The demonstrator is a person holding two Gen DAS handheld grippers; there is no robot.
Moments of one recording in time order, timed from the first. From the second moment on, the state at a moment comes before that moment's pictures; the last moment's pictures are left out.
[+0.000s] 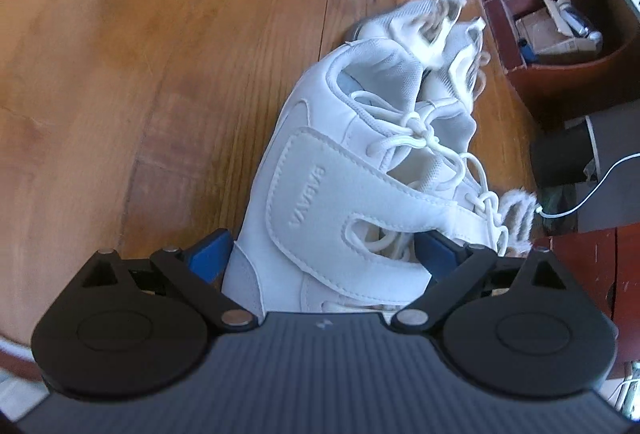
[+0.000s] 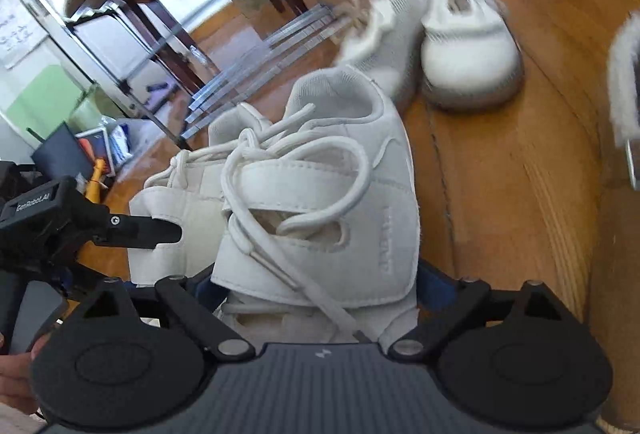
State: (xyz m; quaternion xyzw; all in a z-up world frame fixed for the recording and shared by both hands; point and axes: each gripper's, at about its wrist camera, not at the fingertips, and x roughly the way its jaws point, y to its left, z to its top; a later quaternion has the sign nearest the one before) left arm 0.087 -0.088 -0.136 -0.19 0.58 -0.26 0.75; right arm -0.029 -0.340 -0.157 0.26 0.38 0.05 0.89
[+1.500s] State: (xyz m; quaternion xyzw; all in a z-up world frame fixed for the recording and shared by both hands) left arm 0.275 -0.153 0.140 -0.24 0.37 -0.26 0.86; right arm 0.238 -0.406 0.165 0.11 0.18 0.17 0.96
